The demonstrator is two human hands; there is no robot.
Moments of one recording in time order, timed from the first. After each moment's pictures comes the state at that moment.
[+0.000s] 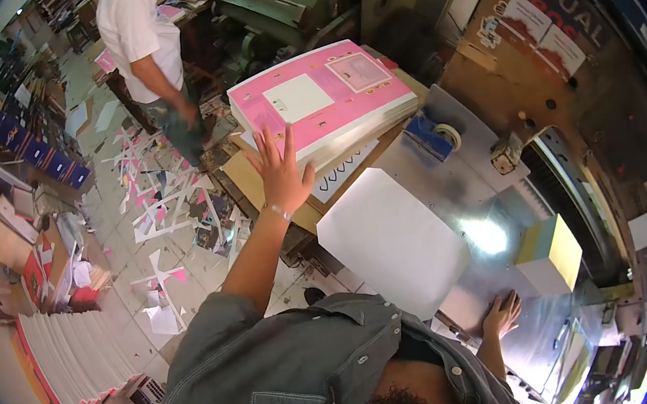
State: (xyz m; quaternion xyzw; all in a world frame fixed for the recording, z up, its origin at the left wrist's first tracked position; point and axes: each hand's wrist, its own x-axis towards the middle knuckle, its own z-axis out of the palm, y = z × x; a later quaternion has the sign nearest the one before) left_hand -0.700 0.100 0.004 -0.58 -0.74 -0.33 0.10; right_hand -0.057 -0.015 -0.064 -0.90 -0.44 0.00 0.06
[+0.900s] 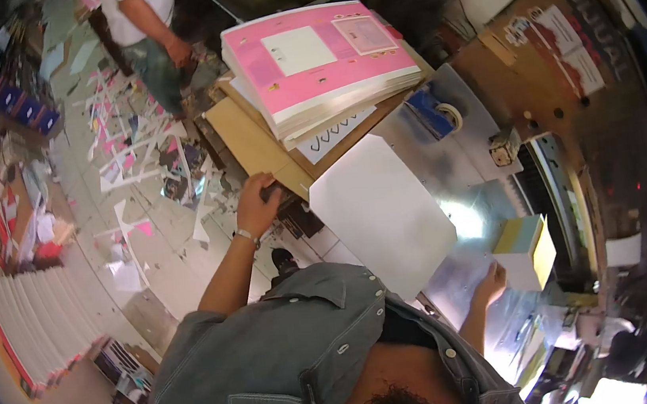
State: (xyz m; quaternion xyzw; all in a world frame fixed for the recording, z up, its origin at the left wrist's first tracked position) left_hand -0.691 -0.022 -0.126 -0.44 -0.75 -0.46 -0.18; right_hand -0.059 0.043 -0.032 -0.76 -0.51 0.08 0.40
